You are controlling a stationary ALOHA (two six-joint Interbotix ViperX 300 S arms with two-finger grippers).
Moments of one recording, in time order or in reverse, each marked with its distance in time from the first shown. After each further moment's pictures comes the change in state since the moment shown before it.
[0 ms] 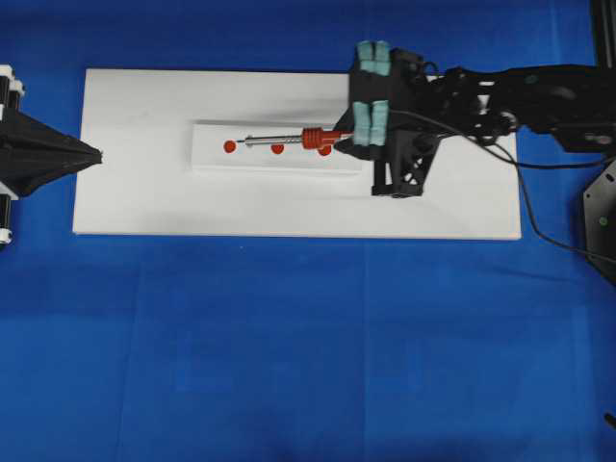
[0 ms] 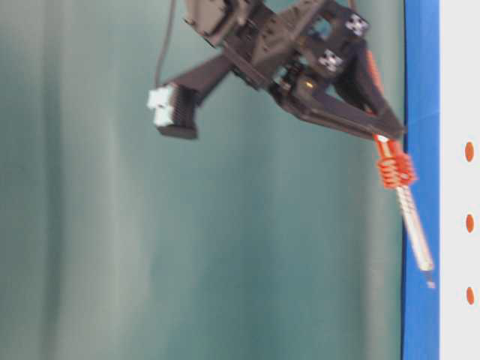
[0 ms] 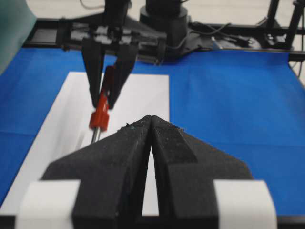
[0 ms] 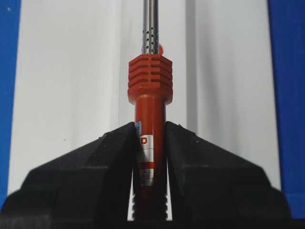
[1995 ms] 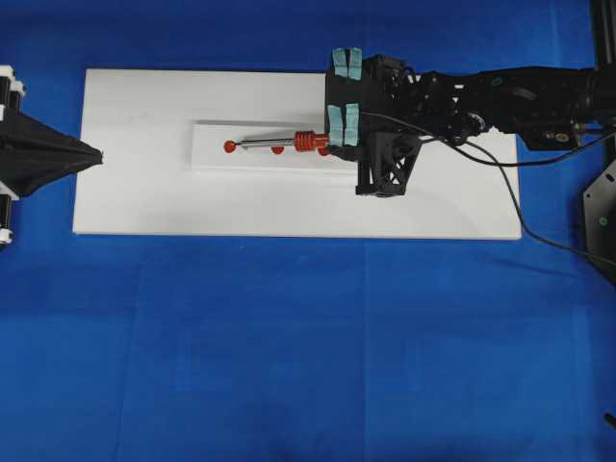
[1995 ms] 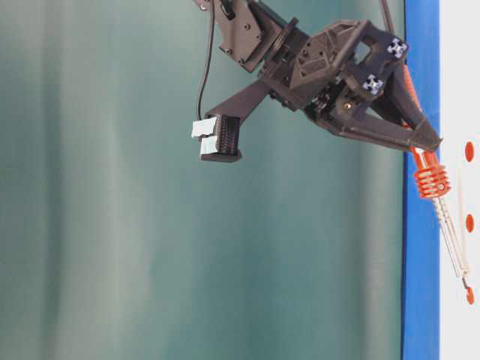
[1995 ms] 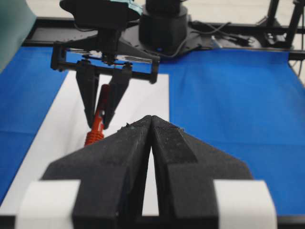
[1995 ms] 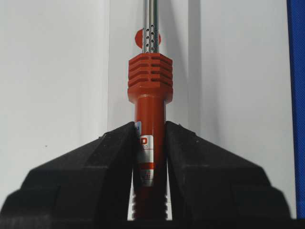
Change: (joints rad) left arm 0.002 0.003 0.002 0.000 0.000 0.000; right arm -0.011 0.092 -0.035 0.000 -0.009 0.002
